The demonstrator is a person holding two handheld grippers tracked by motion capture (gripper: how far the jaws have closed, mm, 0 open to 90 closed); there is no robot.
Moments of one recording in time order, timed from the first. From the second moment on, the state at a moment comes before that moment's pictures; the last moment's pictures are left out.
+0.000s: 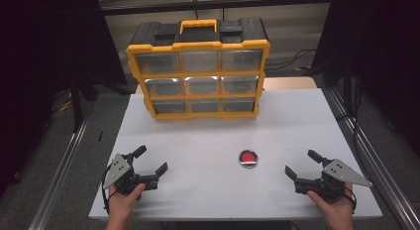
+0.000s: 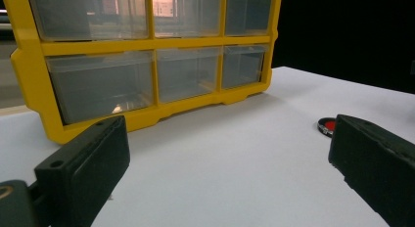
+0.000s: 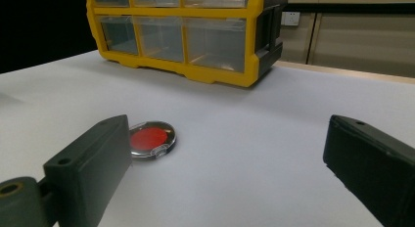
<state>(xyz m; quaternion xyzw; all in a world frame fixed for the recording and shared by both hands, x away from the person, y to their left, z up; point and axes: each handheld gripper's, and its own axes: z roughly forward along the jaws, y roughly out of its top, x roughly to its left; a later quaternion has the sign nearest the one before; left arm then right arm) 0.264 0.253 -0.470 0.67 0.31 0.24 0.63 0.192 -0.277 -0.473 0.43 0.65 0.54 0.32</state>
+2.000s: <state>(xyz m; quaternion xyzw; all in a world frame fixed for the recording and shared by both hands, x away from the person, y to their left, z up) 0.268 0.254 -0.471 0.69 0.30 0.25 0.61 0.254 -0.211 -0.453 0.46 0.63 0.52 0.35</state>
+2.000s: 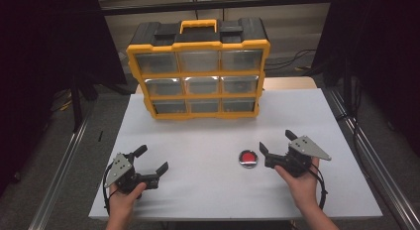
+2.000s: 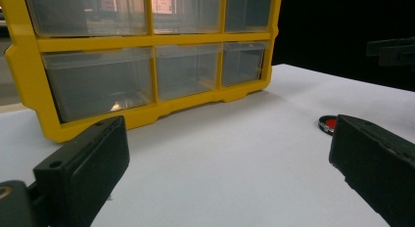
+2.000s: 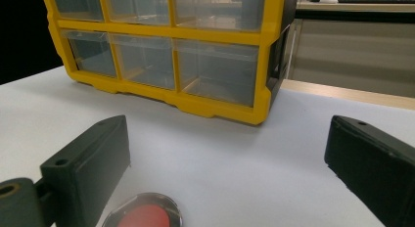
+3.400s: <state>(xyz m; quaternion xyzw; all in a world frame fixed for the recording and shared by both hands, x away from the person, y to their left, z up) 0.269 0.255 -0.471 0.68 0.31 0.25 0.61 0.301 -0.179 -0.447 0.49 0.61 0.51 0.37</state>
